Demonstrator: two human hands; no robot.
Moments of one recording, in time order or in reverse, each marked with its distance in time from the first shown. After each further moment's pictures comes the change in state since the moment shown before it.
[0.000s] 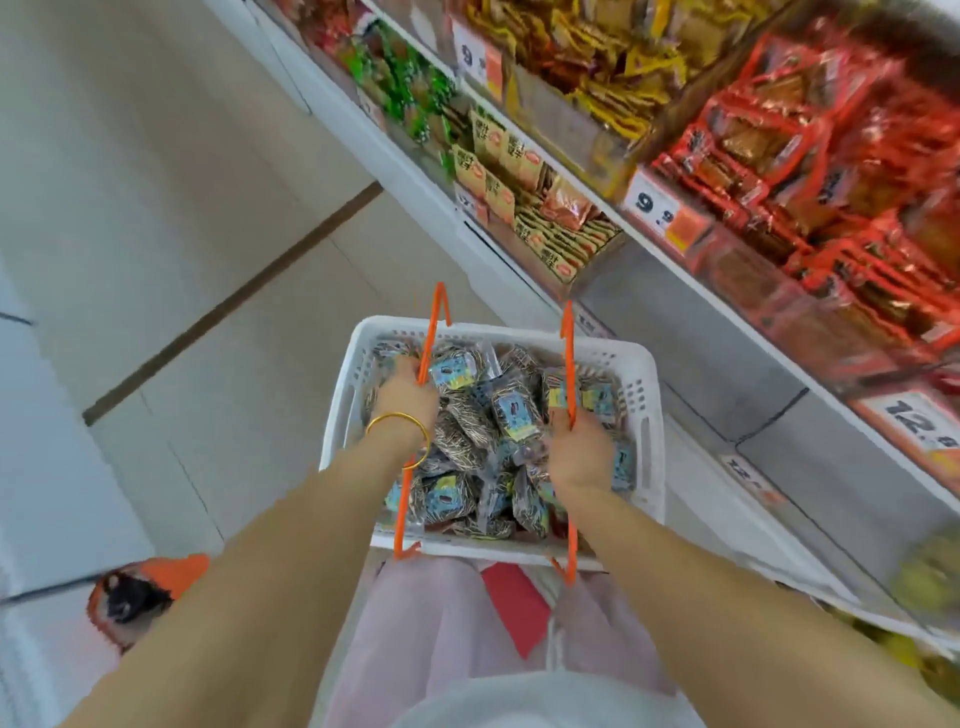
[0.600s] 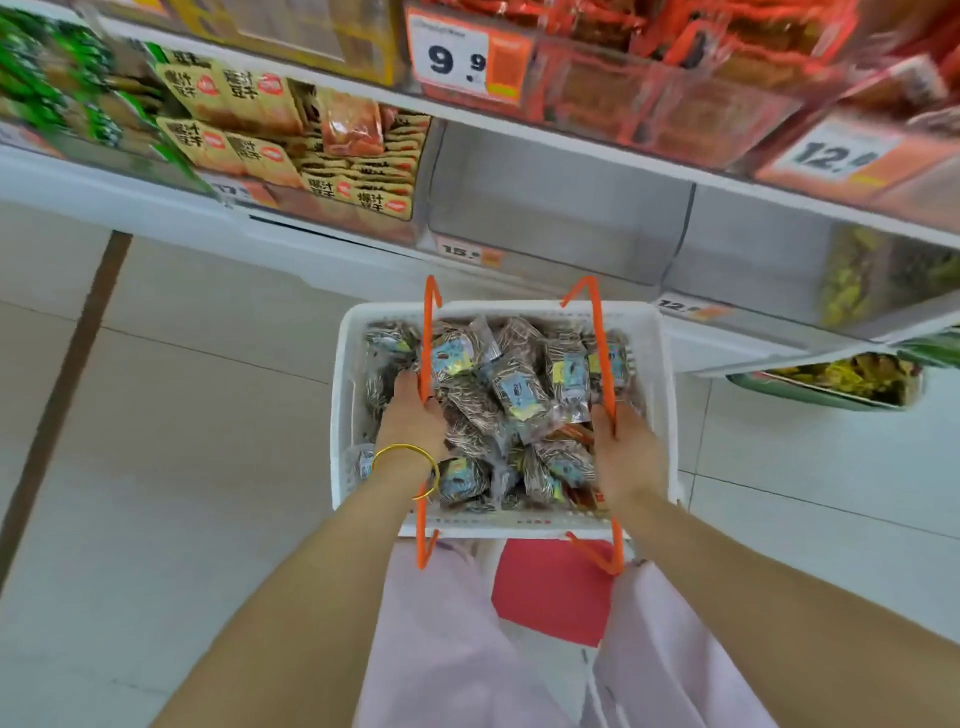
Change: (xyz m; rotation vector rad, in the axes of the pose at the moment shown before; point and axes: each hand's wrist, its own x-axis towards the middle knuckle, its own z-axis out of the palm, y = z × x) left_hand 0.062 -0.027 0.103 0.212 -0.454 0.314; right_hand -0.011 0.109 0.041 0.131 0.402 0.355
